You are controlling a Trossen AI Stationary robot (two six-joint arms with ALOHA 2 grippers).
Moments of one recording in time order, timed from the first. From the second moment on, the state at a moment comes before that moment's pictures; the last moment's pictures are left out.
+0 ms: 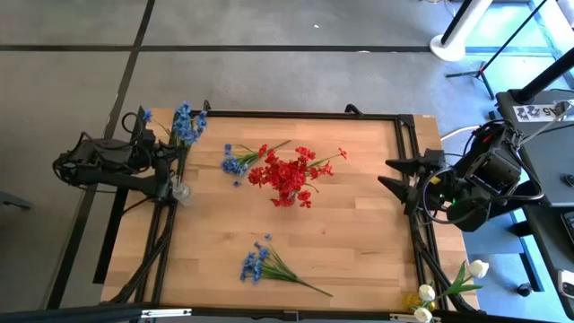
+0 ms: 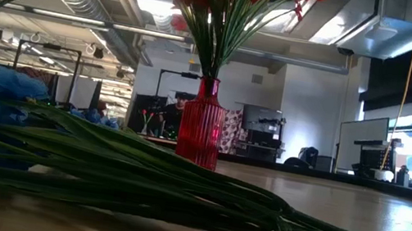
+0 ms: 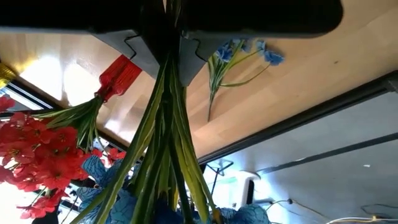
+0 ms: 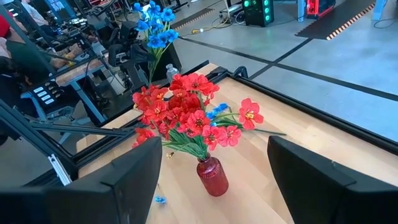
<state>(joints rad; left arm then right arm) -0.13 0.16 0.78 -1.05 -0.59 -0.58 0.86 1.07 1.47 -1.22 1.13 1.16</state>
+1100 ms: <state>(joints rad) -0.13 0.16 0.64 -0.66 -0.51 -0.51 0.86 1.06 1.47 -1.24 1.12 1.16</state>
